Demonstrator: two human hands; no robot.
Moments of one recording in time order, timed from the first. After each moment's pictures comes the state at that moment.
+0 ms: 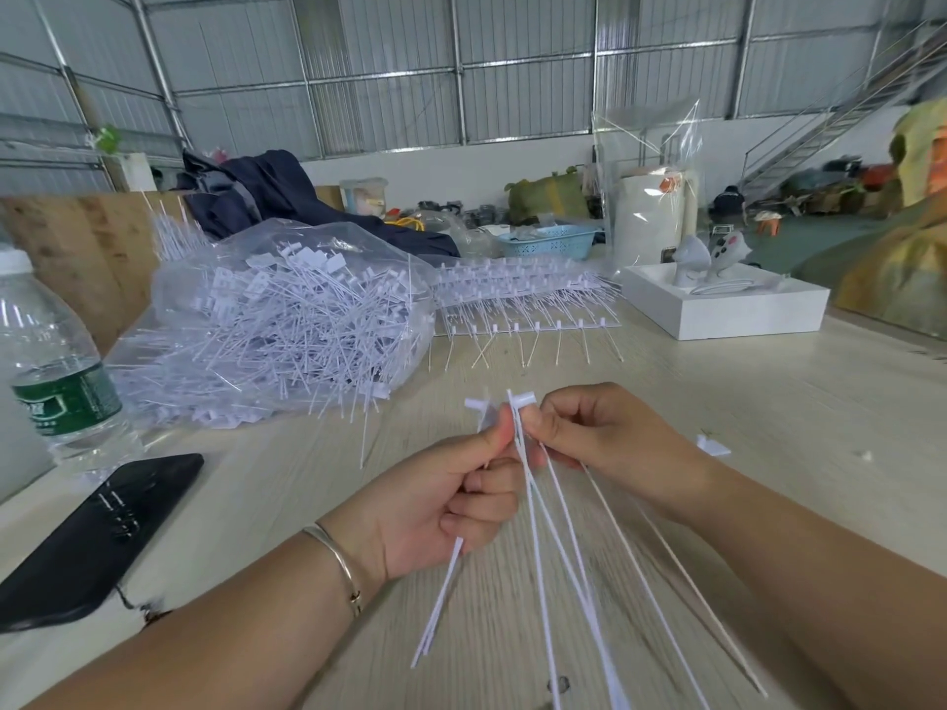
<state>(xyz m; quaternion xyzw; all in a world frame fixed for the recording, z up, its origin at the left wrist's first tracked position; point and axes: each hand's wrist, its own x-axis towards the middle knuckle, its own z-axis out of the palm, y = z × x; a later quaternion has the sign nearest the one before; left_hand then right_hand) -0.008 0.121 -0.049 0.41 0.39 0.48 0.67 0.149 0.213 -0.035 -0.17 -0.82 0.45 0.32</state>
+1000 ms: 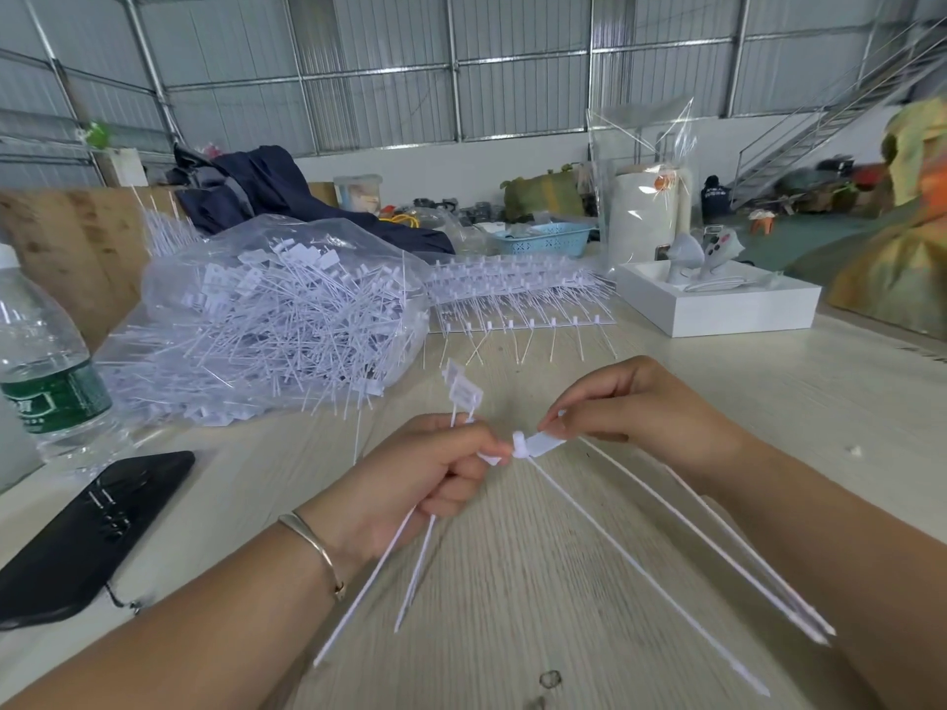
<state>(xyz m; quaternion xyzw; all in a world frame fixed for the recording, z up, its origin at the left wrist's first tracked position) -0.016 0.123 -0.047 0.46 0.54 0.50 0.48 0.167 0.235 -0.028 -0.20 -0.78 0.51 0.30</state>
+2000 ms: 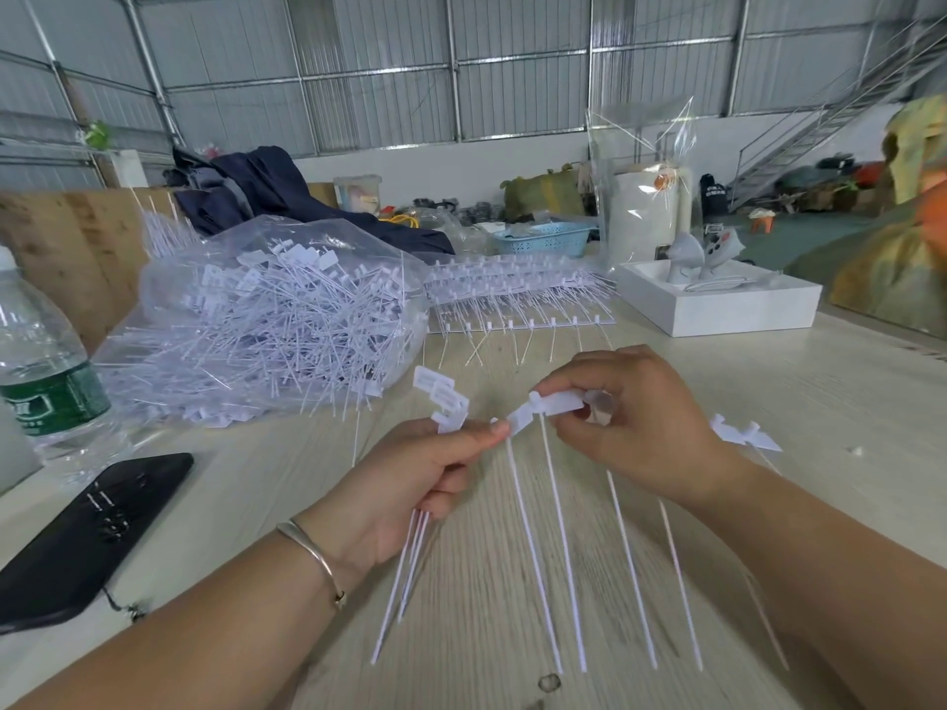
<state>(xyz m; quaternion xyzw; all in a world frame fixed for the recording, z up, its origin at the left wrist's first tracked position) -0.014 0.121 -0.048 0.43 0.57 0.53 0.45 0.160 0.236 -0.037 -0.13 -0.88 0.13 0.45</state>
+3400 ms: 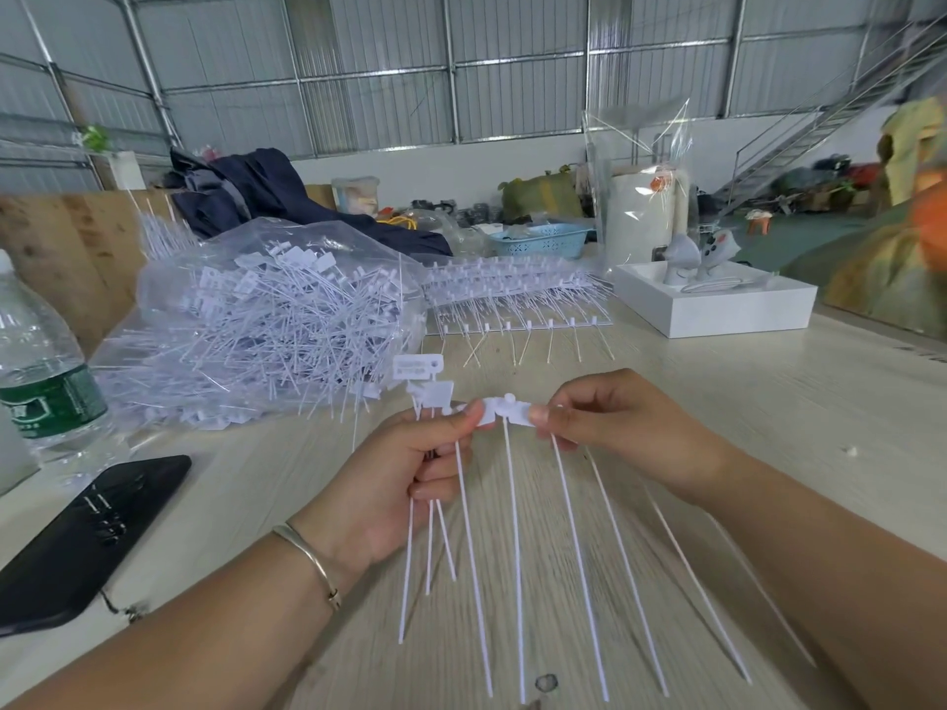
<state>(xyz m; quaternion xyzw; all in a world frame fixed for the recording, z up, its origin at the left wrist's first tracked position) -0.014 0.119 -0.044 0.39 0.46 0.61 0.52 0.164 0.231 -0.034 -0.20 -0.82 0.44 0.30</state>
